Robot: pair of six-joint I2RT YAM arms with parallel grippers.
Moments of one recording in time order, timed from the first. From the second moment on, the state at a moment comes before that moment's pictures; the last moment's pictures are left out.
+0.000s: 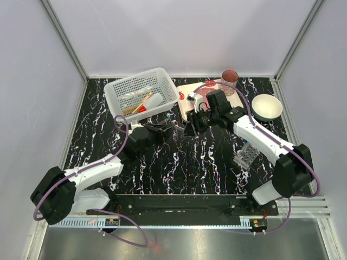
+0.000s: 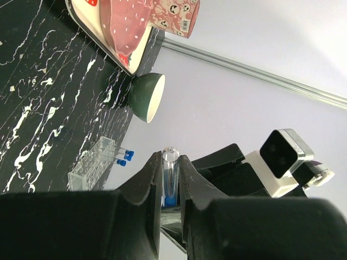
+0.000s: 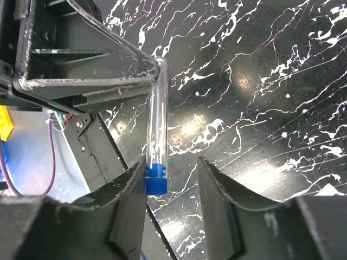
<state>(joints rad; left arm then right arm) -0.74 1.17 0.54 0.35 -0.19 -1.83 0.54 1.51 1.21 -0.47 -0.64 0.14</state>
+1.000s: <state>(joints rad) -0.73 0.86 0.53 0.18 -0.11 -1.01 0.54 1.34 1.19 -0.66 -0.63 -0.22</state>
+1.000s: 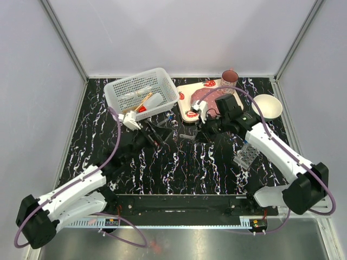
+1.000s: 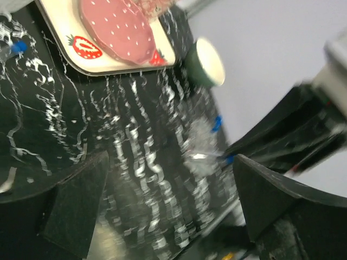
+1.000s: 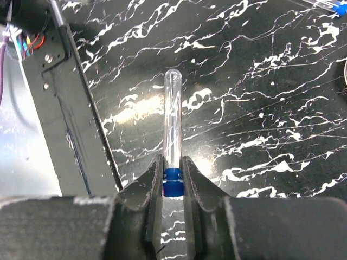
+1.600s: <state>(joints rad) -1.19 0.97 0.54 0.17 -0.02 0.20 0.47 1.34 1.21 -1.17 -0.81 -0.71</state>
